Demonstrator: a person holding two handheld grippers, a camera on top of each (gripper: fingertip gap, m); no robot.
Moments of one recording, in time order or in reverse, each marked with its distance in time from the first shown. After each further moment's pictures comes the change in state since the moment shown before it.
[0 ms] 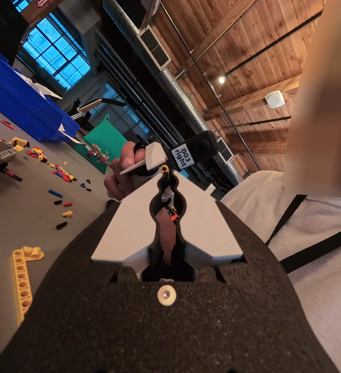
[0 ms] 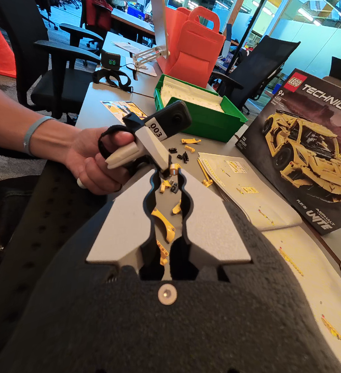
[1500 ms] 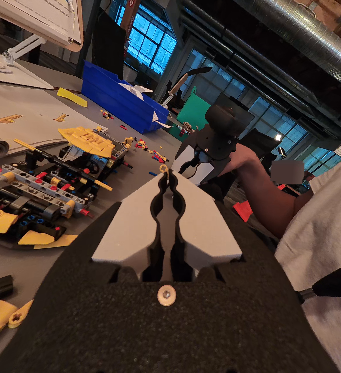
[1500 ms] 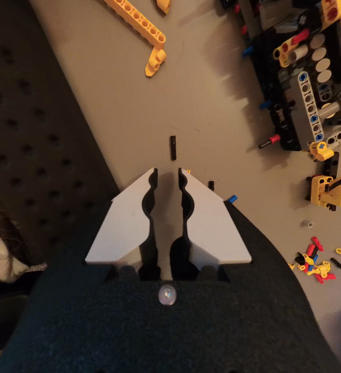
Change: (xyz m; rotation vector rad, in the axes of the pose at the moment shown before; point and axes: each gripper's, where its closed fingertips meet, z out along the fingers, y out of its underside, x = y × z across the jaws) left arm -0.047 -0.006 -0.036 -0.180 -0.460 0.394; right arm -0.012 0.166 -0.104 -1.035 -0.079 0.296
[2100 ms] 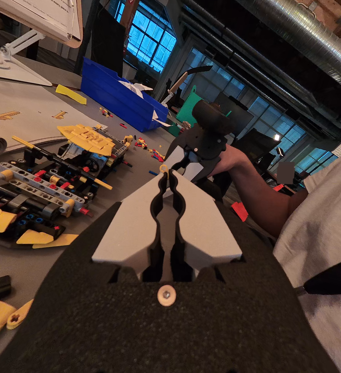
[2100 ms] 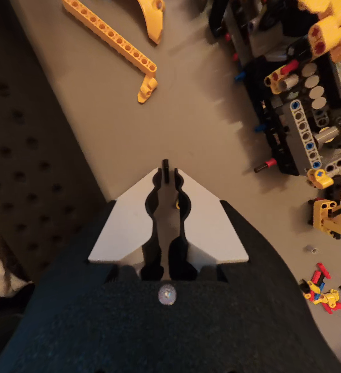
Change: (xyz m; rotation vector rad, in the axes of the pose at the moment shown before) left arm -0.001 0.002 0.002 -0.007 0.003 -0.012; right arm 0.007 -0.018 0.016 0.041 -0.035 0.015
